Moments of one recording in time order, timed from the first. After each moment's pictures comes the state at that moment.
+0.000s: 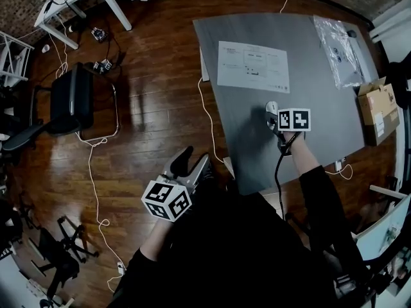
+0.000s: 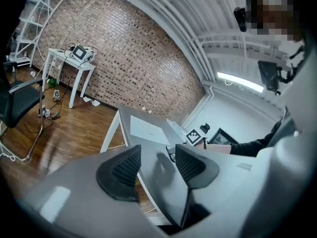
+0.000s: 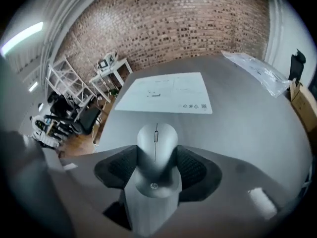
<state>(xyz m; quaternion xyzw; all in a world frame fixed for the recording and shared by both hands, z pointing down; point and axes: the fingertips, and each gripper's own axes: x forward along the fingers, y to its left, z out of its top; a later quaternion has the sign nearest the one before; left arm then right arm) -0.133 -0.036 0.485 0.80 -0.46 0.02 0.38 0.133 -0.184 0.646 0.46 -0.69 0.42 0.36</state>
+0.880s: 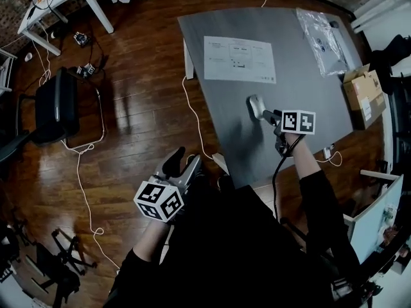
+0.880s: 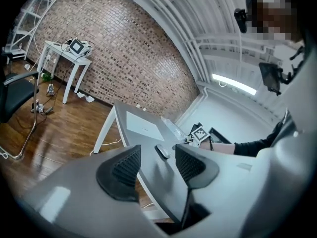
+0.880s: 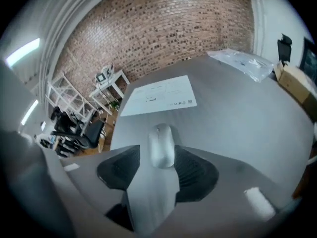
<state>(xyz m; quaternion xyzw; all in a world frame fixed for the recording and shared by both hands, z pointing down) -0.143 -0.013 0.498 0.82 -0.42 0.01 0.39 0.146 -0.142 0.614 0.49 -0.69 0.45 0.28</state>
